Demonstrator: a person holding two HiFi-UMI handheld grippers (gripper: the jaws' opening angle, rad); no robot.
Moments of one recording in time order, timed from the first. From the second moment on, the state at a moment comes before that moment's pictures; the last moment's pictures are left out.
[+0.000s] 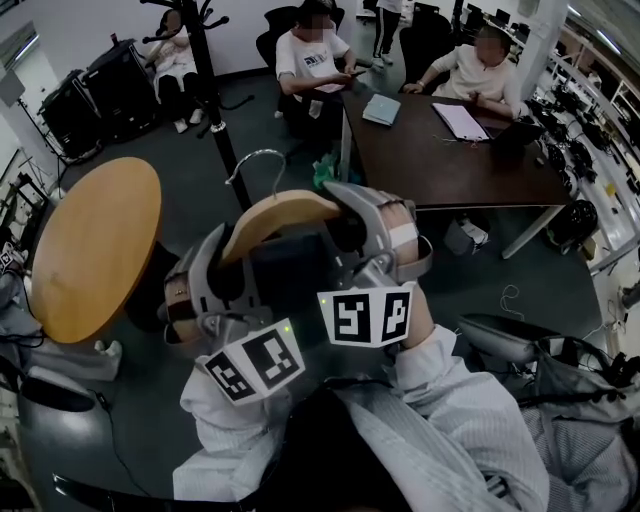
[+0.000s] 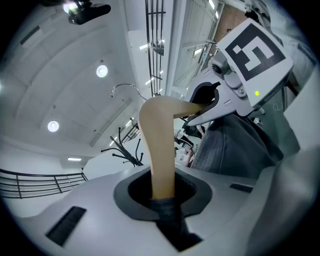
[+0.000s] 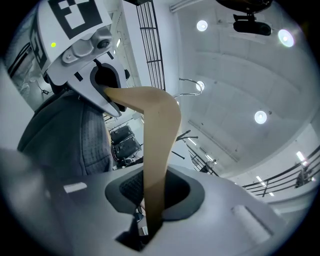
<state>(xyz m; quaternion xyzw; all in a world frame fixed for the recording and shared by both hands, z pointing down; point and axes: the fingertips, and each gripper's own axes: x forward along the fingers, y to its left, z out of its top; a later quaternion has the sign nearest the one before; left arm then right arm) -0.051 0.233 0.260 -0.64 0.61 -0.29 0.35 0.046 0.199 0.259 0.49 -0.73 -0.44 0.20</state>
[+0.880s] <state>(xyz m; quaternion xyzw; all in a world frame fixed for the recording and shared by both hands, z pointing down) -0.078 0.050 0.288 -0.67 0.59 -0.29 0.34 0.021 0.024 0.286 0.51 -0.72 -0.42 0.22</state>
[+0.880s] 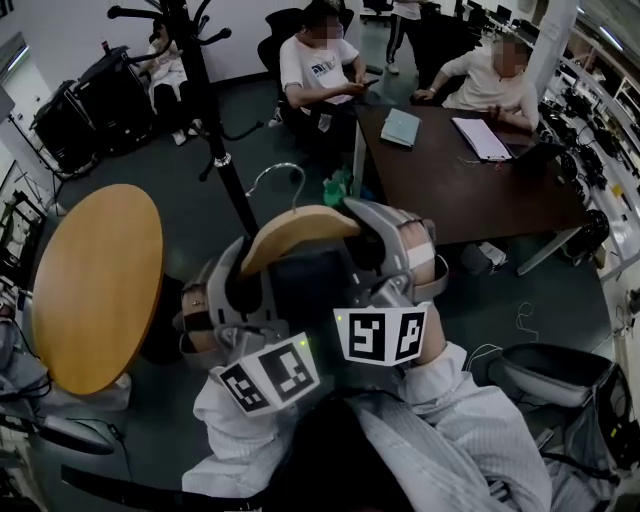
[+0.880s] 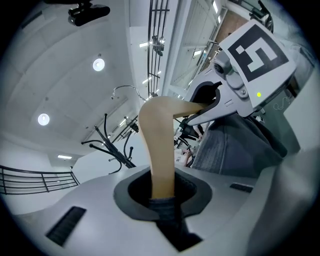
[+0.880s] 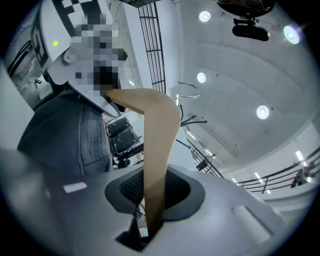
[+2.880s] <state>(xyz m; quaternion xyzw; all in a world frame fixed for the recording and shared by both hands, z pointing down) -0.215 -0.345 0.240 -0.48 0.77 -0.36 0.23 -0.148 -0.423 0.231 0.28 -0.83 -0.48 0.07</state>
